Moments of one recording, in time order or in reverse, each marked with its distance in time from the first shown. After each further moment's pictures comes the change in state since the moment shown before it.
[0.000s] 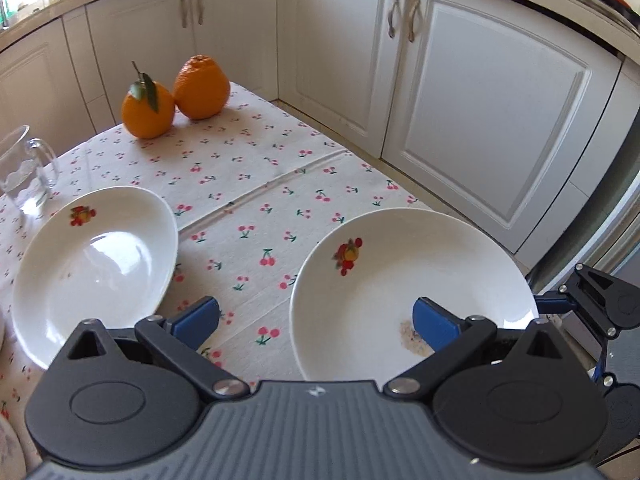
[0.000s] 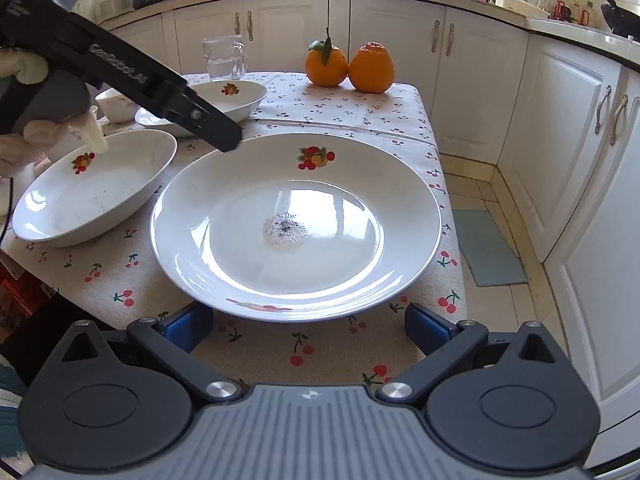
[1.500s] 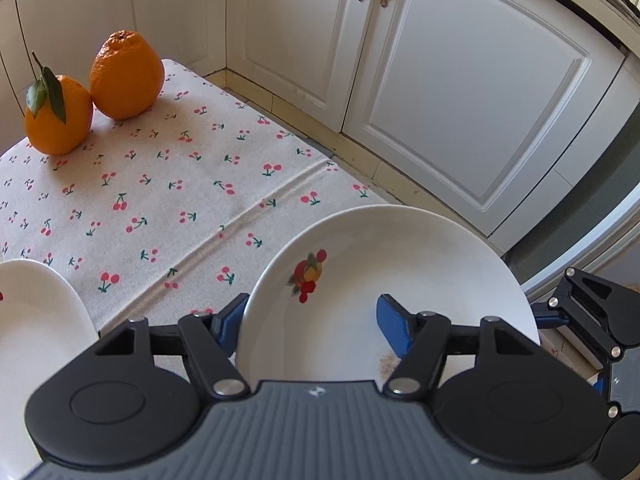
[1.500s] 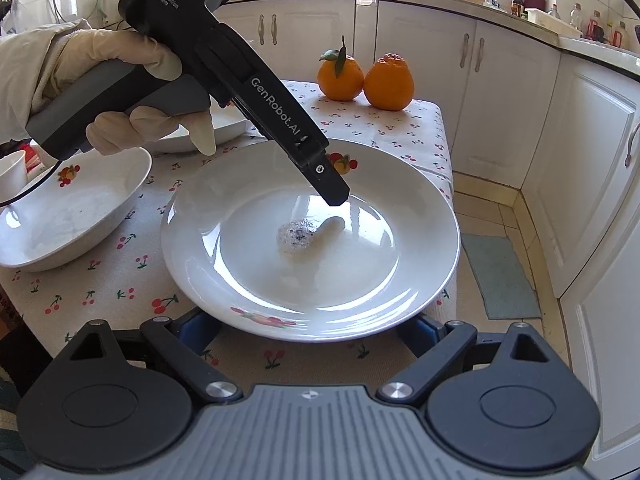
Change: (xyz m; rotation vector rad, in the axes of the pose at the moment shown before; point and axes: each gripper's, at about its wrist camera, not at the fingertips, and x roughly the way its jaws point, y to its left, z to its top) left arm 0.089 0.020 0.064 0.043 0.118 -0.151; right arm 0.034 -0.025 0.033 -0.078 -0.012 0.057
